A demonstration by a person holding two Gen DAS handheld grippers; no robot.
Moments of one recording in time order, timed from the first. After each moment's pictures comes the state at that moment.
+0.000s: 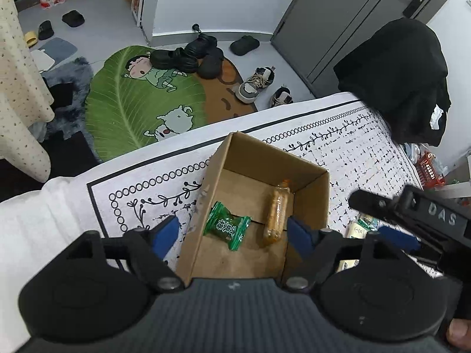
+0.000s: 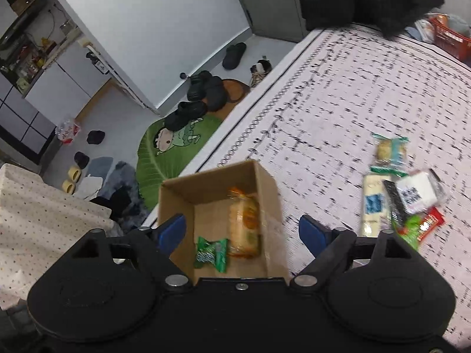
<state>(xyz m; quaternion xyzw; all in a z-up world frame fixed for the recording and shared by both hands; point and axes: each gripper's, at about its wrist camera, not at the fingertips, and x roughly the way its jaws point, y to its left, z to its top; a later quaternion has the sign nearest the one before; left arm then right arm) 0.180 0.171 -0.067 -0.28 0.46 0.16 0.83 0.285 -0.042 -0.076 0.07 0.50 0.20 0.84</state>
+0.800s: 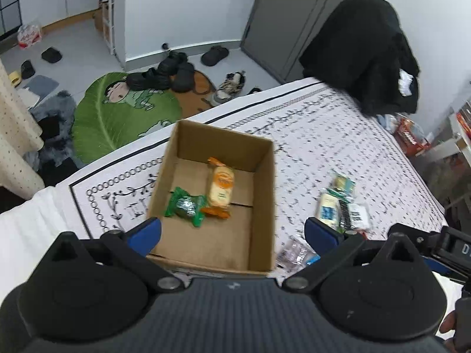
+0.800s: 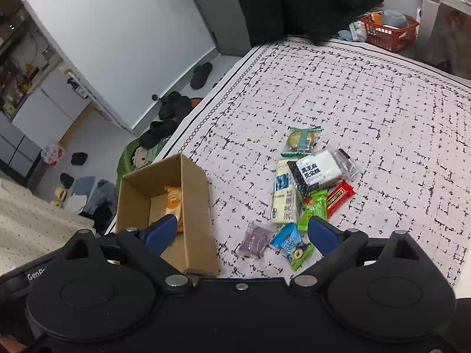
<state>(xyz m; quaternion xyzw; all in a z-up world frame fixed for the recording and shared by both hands) 0.161 0.081 -0.042 -0.20 0.45 0.12 0.86 0.236 -0.154 -0.068 0.08 0.48 0.17 0.86</state>
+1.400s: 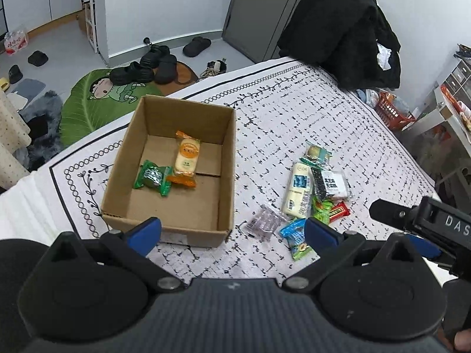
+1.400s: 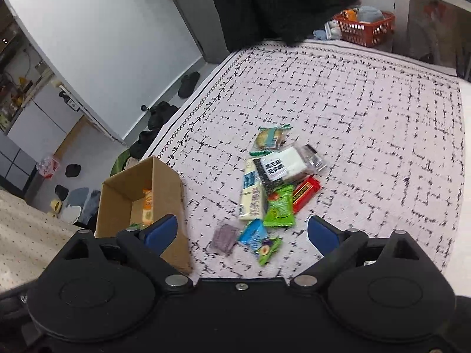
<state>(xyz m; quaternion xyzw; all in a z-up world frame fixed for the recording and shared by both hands) 0.147 0.026 -0.048 -0.19 0.46 0.10 0.86 0.225 -0.213 -0.081 0.11 0.46 0.14 0.87</state>
